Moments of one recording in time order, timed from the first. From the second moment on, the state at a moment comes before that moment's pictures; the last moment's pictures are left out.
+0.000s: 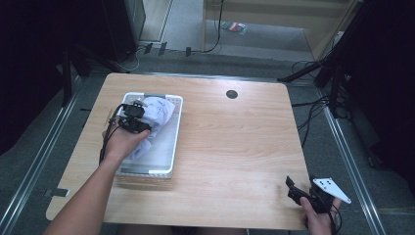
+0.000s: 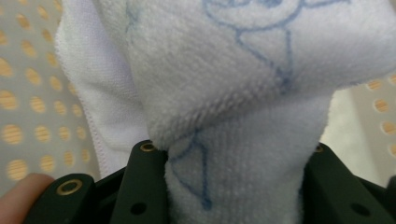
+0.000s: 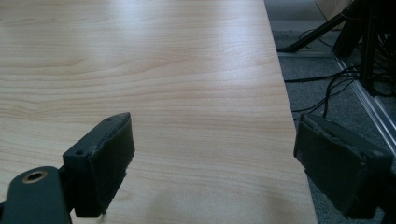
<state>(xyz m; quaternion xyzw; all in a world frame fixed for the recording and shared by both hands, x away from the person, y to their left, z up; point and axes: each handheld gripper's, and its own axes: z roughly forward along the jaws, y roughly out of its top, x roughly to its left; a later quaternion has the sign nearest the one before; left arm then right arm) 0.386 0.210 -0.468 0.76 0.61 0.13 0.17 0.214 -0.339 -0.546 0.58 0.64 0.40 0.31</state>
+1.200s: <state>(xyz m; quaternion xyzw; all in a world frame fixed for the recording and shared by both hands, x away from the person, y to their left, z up) 0.371 0.212 -0.378 0.76 0.60 0.16 0.19 0.214 -0.340 -0.546 0.58 0.64 0.40 0.31</state>
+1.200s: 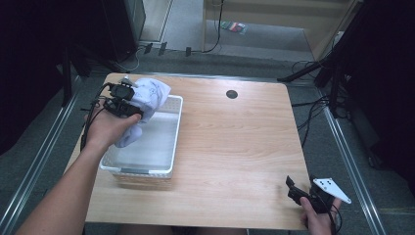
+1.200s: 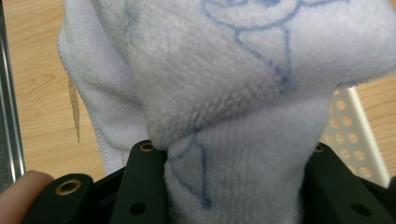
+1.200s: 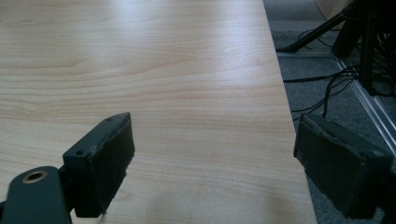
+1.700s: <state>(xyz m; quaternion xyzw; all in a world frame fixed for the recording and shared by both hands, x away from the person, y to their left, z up) 0.374 0.186 -0.375 0.77 0.59 0.15 0.19 0.213 -0.340 -0.546 0.58 0.64 0.40 0.31</state>
